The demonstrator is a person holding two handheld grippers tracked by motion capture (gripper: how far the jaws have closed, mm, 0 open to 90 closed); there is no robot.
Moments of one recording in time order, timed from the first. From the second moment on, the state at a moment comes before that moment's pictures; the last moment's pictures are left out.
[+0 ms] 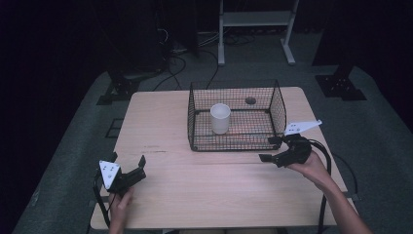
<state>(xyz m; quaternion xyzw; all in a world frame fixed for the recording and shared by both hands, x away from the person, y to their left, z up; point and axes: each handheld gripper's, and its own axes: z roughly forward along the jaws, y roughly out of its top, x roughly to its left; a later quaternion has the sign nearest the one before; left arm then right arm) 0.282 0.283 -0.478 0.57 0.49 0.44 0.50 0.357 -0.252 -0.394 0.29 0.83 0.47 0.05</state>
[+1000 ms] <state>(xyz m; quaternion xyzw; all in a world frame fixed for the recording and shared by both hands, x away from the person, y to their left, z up) 0.282 0.282 -0.478 0.57 0.49 0.44 0.50 0.318 -0.288 -0.431 0.34 0.80 0.48 0.10</state>
